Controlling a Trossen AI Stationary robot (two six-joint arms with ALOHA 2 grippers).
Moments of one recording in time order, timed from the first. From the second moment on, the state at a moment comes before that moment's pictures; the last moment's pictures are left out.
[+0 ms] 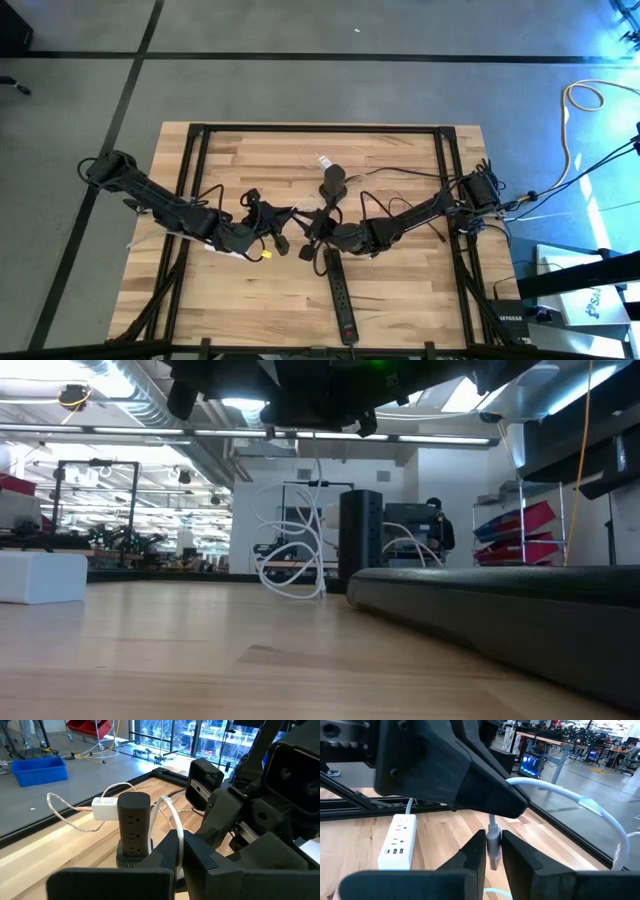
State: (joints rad) left arm -0.43 1.34 0.78 0.22 -1.00 -0.40; right arm 0.28 1.90 1.11 0.60 0.71 0.00
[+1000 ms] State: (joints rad) left arm -0.42 1.34 0.78 0.22 -0.96 -0.41; right arm 0.27 1.90 1.11 0.60 0.72 -0.01
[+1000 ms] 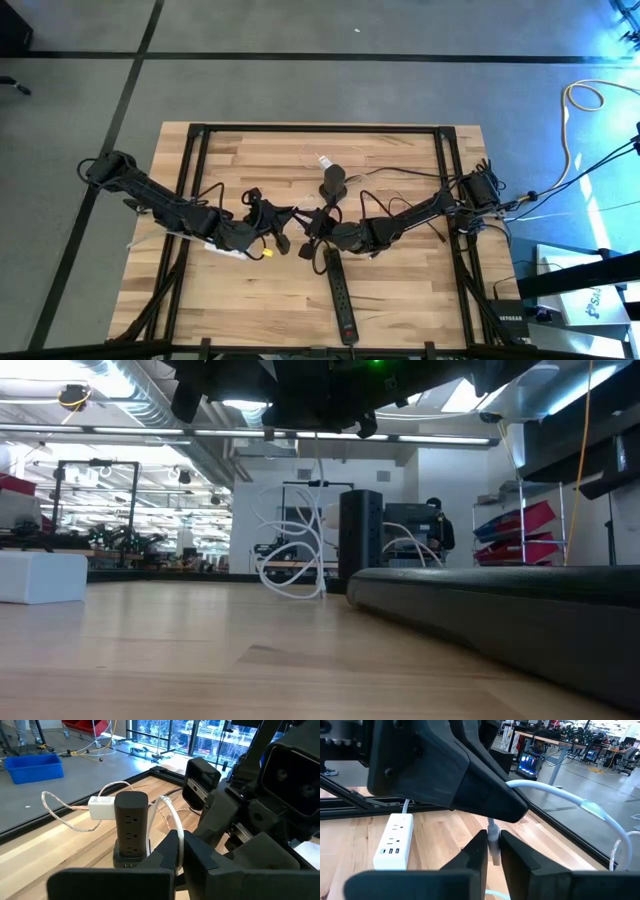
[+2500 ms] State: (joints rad) left arm -0.42 1.34 0.78 0.23 -0.96 -0.41; right arm 0.26 1.90 1.11 0.60 0.66 -0.08
